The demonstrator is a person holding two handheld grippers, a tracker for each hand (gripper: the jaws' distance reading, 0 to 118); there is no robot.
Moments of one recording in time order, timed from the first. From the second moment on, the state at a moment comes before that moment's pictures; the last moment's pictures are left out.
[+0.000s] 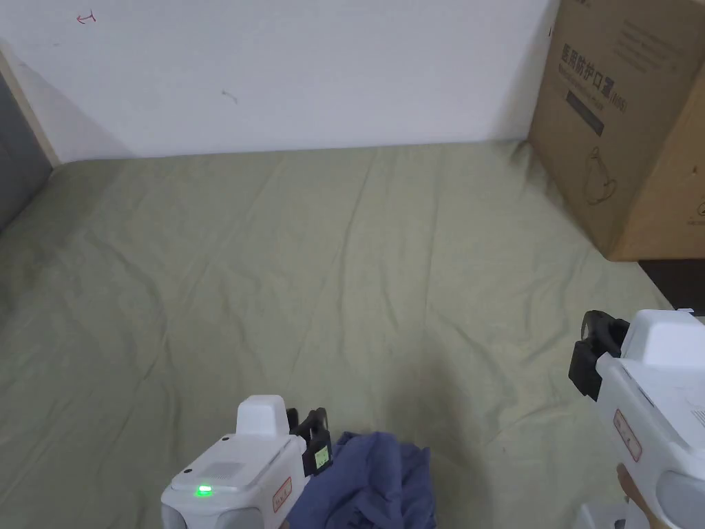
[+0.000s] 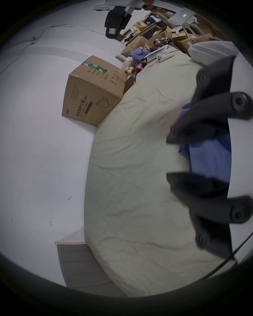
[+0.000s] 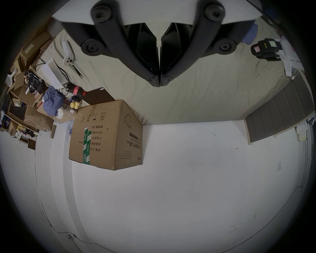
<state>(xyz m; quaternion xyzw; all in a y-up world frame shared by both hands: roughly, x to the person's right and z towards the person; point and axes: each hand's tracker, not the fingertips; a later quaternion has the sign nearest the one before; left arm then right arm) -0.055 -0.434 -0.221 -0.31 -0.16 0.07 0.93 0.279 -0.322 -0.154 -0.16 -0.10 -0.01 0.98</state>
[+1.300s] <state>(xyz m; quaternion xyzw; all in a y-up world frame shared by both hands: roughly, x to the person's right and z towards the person) -0.012 -0.395 -0.208 -0.25 -0.22 0.04 0.94 0.277 -0.306 -0.145 -0.15 -0.10 -0.01 0.98</state>
